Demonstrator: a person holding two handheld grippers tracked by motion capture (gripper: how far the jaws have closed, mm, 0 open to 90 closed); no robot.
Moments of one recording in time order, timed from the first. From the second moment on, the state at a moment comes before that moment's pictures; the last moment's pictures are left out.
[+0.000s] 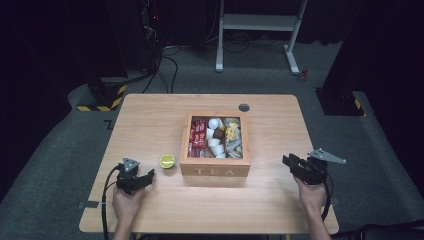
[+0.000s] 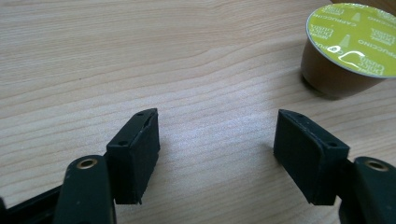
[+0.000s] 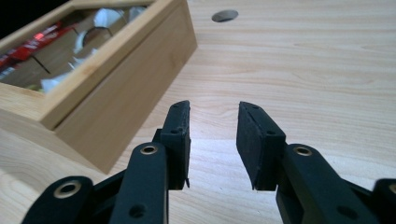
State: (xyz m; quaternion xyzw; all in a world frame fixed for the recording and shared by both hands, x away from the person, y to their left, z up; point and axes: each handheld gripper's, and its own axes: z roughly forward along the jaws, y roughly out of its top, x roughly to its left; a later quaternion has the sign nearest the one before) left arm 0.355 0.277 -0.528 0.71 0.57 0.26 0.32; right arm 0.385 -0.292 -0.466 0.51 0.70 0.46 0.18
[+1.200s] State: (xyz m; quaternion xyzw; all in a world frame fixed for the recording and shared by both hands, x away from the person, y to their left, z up) left arm 0.355 0.277 -0.528 0.71 0.57 0.26 0.32; right arm 0.411 -0.271 -0.507 0.53 0.74 0.36 0.23
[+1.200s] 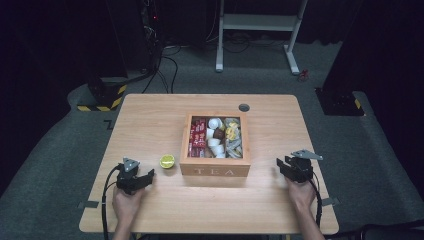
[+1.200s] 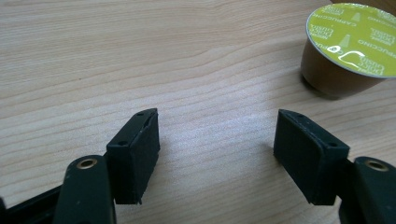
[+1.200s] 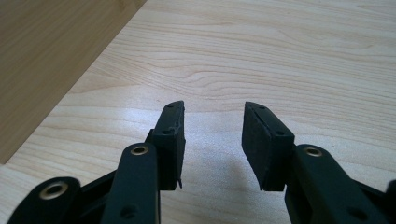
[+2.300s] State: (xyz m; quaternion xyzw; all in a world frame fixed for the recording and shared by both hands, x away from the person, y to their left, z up) left arm 0.355 0.277 -0.528 0.71 0.57 0.26 0.32; right arm 0.414 -0.262 -0.522 0.52 0.75 0.33 0.24
